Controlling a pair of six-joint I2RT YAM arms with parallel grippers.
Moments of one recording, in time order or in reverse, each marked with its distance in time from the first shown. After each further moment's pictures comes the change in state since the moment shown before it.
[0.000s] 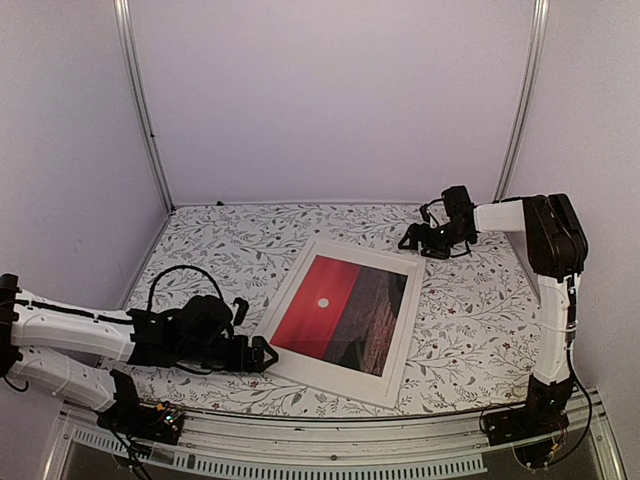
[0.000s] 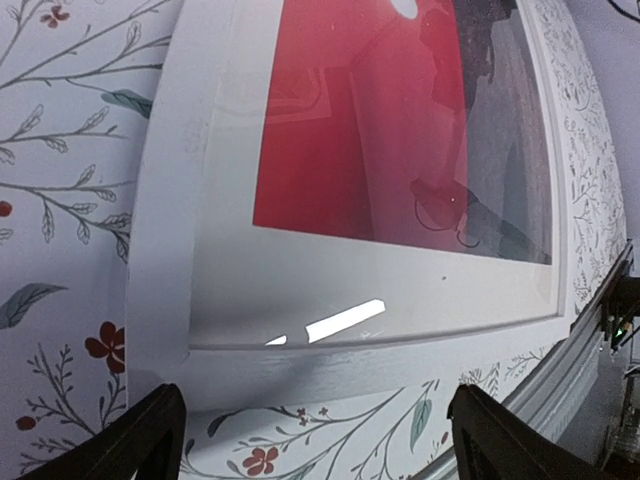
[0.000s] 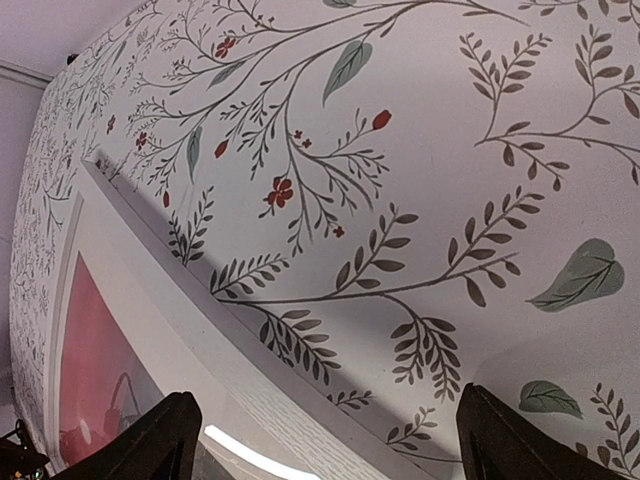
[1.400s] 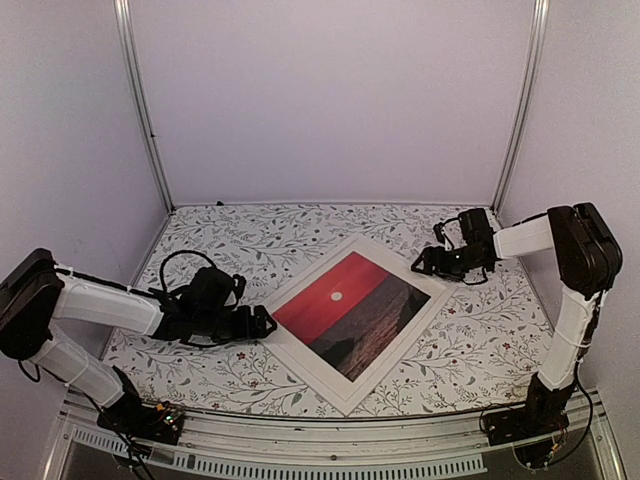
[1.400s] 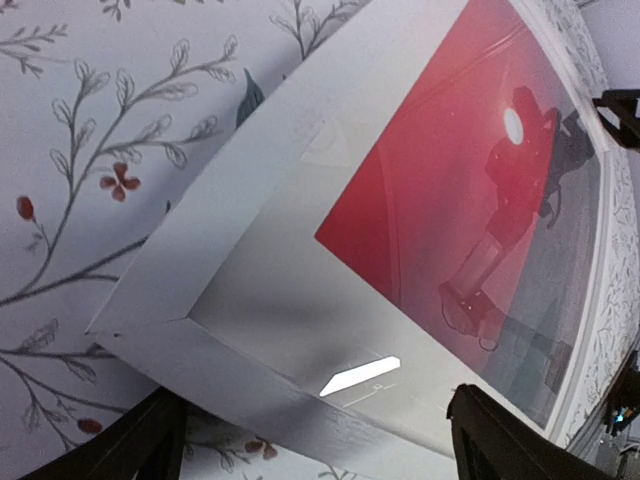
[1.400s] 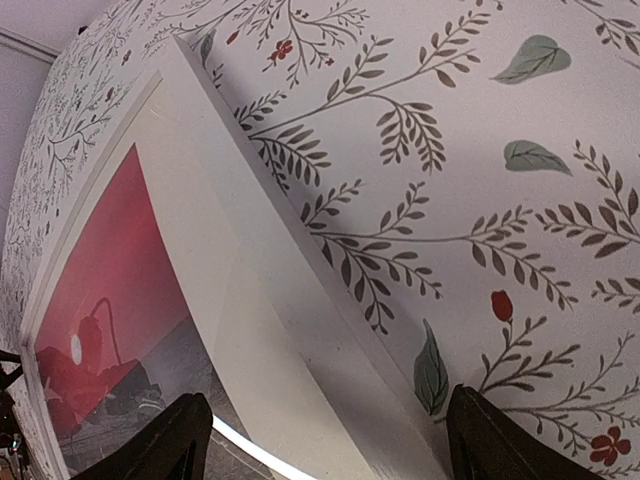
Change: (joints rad) left arm 0.249 0.221 0.060 0.168 0.080 0.104; right arm 0.006 -0.256 -0.440 0.196 0.014 -0.003
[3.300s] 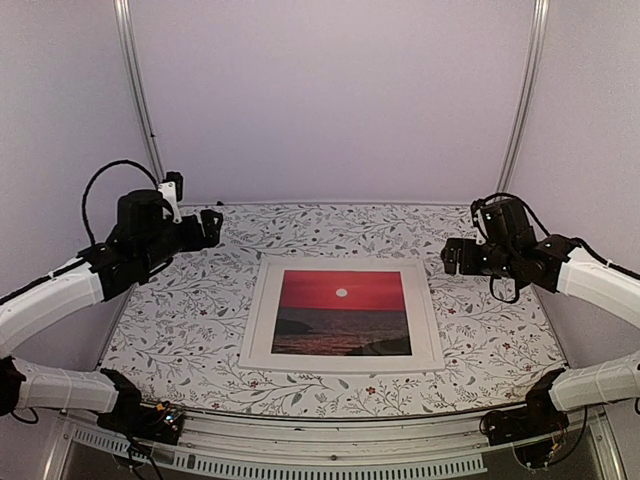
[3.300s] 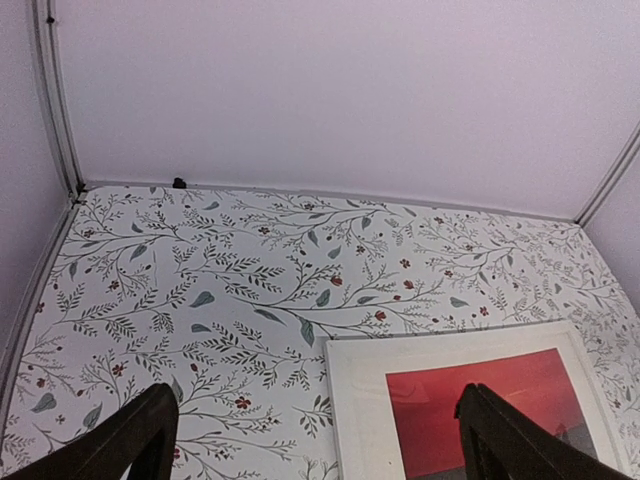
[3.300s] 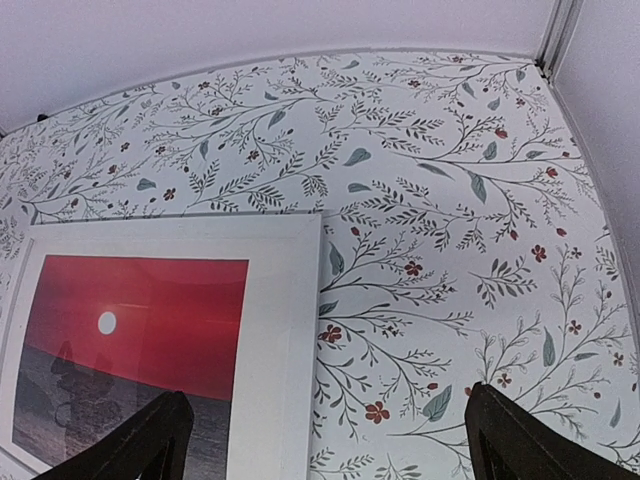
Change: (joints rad) left arm 0.278 -0.325 0.297 -0.125 -0.316 0.473; right arm 0.307 -0.782 -0.220 -0.341 0.733 0.150
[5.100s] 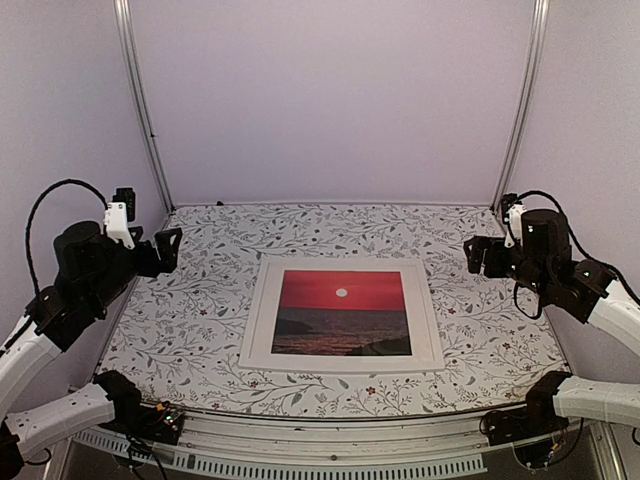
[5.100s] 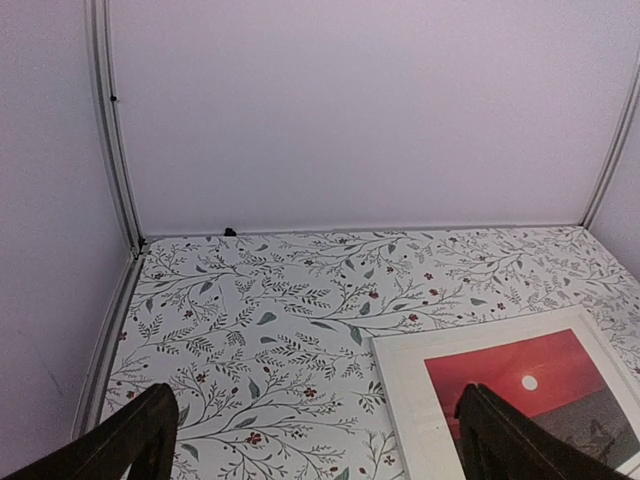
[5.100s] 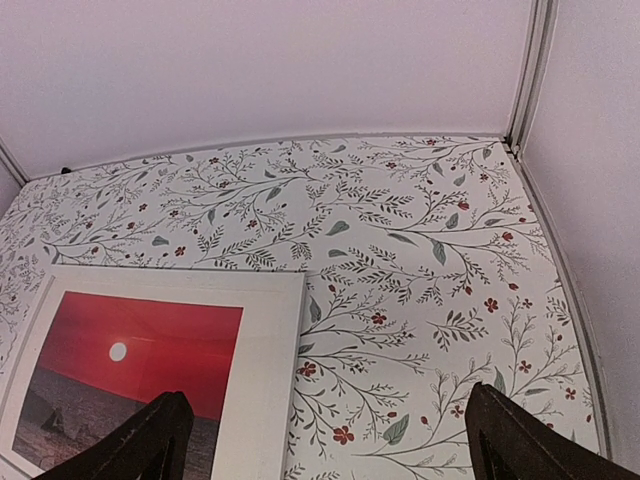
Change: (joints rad) left arm 0.008 -0.489 -0.140 -0.197 -0.042 0.175; right arm -0.007 -0.304 -0.121 0.058 0.073 -0.110
